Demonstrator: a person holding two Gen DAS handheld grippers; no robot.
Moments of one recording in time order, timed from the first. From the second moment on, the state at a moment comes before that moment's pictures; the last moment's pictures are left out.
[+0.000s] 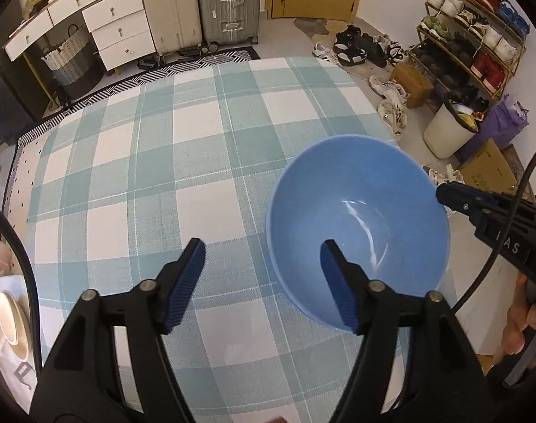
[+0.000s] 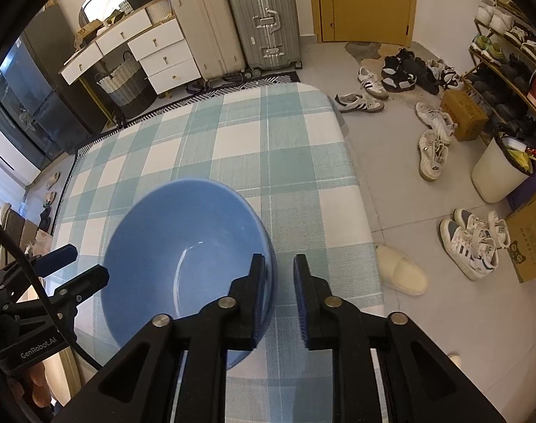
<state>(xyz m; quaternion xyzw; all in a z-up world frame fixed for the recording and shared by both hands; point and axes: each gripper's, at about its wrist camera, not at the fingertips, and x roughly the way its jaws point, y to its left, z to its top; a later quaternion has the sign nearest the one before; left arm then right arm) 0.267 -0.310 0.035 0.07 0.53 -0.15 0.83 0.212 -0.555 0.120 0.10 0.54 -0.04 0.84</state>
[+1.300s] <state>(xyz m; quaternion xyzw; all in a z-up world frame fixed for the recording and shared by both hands) 0.241 -0.289 0.034 0.03 0.52 -0.17 0.84 0.155 -0.567 0.154 0.13 0.51 -0.03 0.85</state>
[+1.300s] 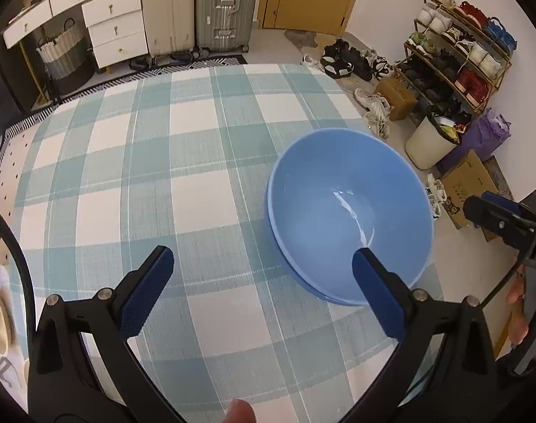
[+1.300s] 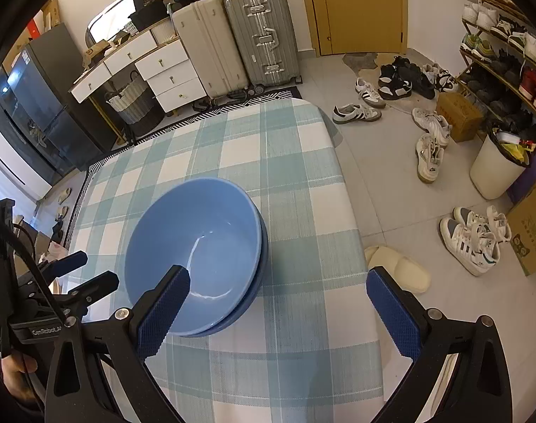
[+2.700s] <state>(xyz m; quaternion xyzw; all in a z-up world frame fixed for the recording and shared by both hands) 0.283 -0.327 -0.031 0.04 0.55 -0.17 0.82 0.207 -0.555 0.082 0.15 0.54 -0.01 0.83</state>
